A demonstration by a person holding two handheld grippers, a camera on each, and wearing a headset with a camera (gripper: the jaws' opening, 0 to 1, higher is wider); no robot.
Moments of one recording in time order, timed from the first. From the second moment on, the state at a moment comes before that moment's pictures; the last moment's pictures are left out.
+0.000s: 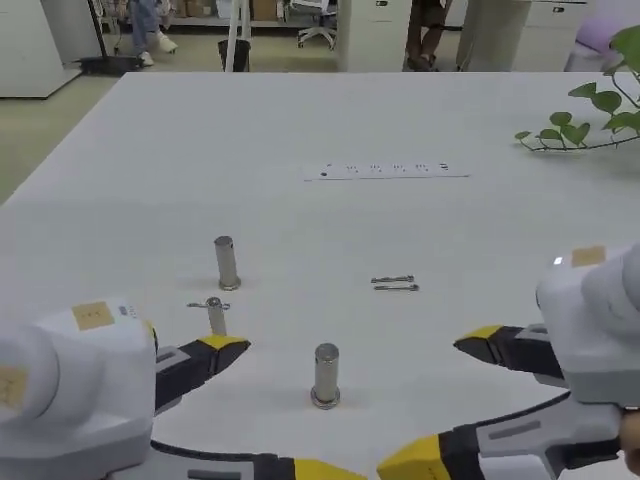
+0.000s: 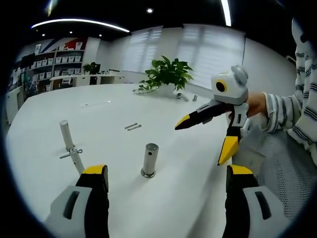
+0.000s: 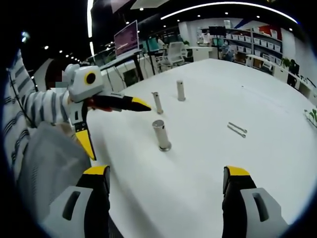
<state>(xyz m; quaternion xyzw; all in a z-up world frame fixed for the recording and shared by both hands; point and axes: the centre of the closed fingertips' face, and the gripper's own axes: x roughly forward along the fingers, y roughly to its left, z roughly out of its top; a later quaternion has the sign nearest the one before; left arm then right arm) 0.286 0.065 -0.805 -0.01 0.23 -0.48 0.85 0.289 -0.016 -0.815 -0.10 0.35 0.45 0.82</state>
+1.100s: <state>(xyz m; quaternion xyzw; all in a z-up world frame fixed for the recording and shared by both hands) 0.281 0.069 -0.798 -0.07 0.22 -0.46 0.86 0.359 -0.042 -0.830 -0.22 0.41 0.49 0.73</state>
